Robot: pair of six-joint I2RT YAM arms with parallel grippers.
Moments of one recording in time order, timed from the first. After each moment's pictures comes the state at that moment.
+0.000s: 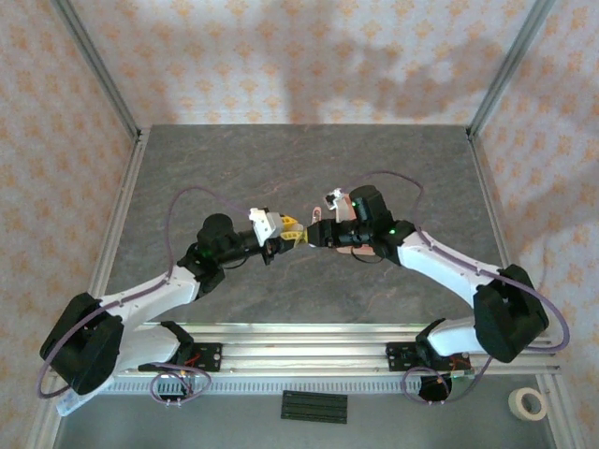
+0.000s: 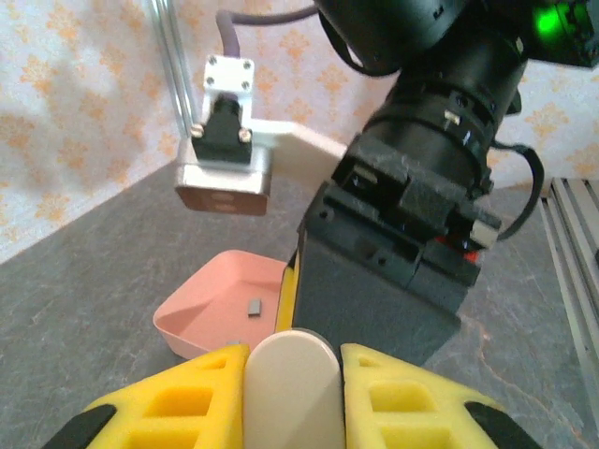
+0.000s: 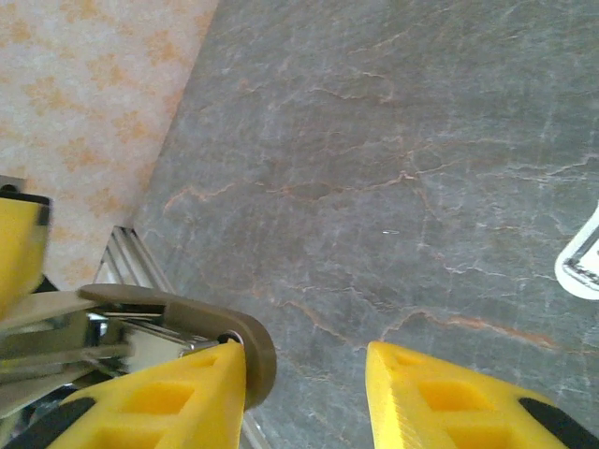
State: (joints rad) left arm -0.56 1.18 0.49 0.60 0.55 0.12; right arm 0.60 1.36 0.84 -0.14 -0.57 0.55
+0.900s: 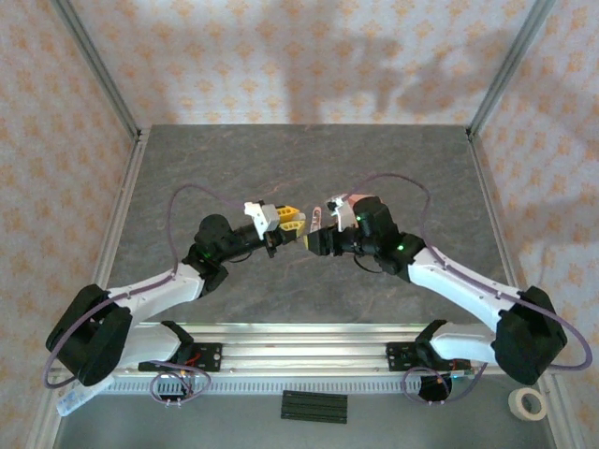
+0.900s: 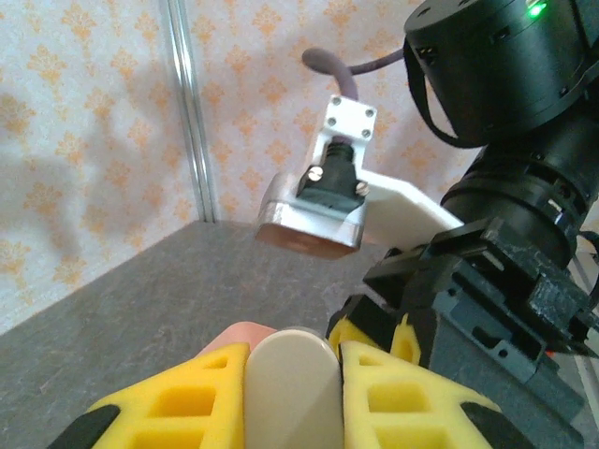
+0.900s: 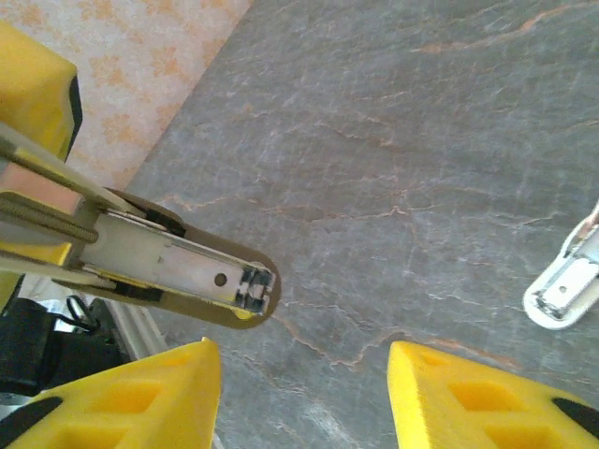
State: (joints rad) left arm -0.56 1.22 0.49 0.80 0.53 0.04; right arm 0.67 1.18 0.76 -0.13 -0.39 0.42
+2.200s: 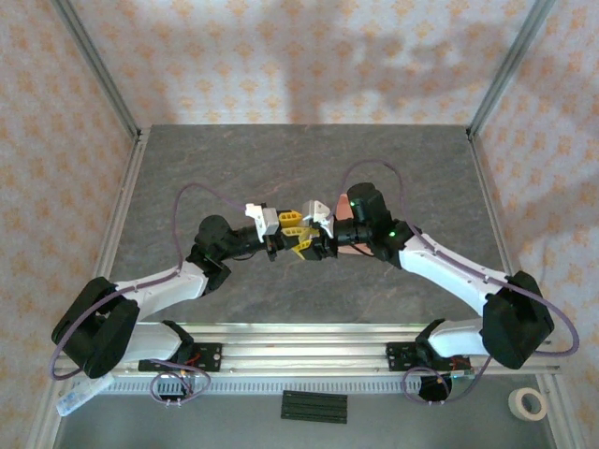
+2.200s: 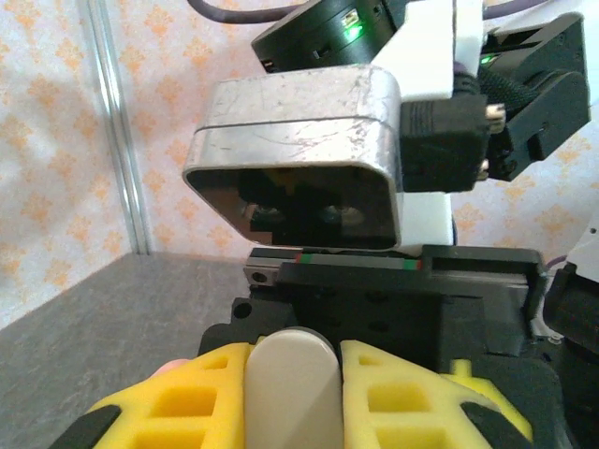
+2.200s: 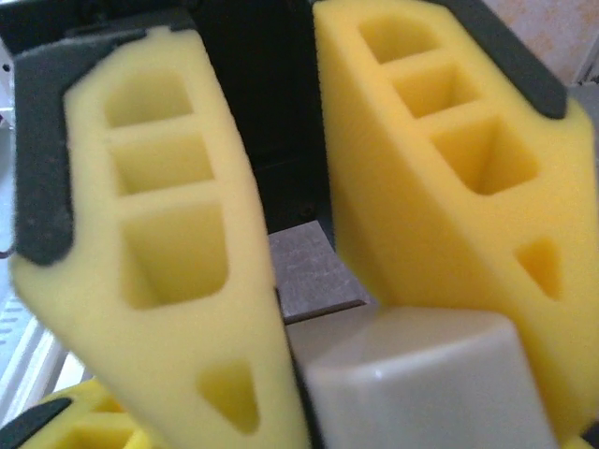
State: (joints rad) left arm -0.56 1.27 0.50 0.94 0.68 -0.05; right arm 0.66 1.30 0.87 -0.06 -0.80 -0.36
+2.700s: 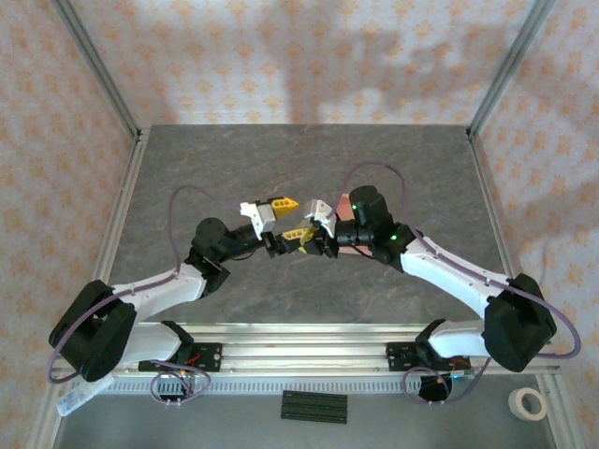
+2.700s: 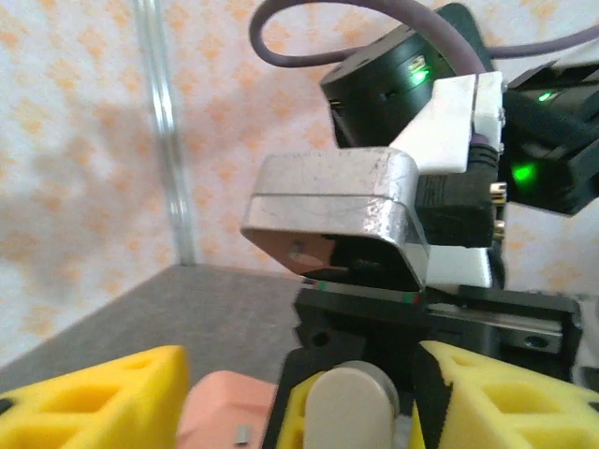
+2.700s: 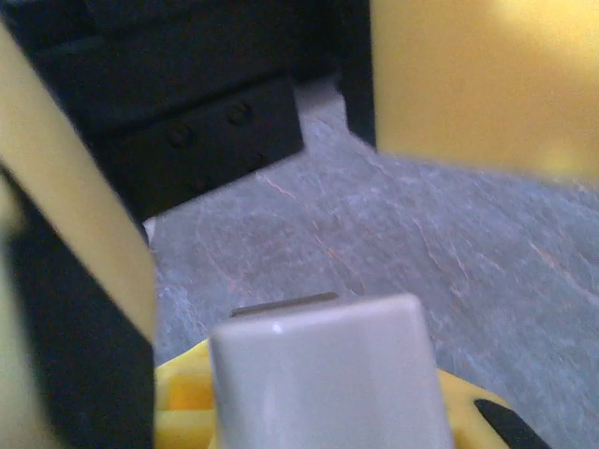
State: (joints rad) left arm -0.56 1.24 0.48 0.95 0.56 -0.03; right arm 0.66 1.28 0.83 -0.03 -0.69 -0.29
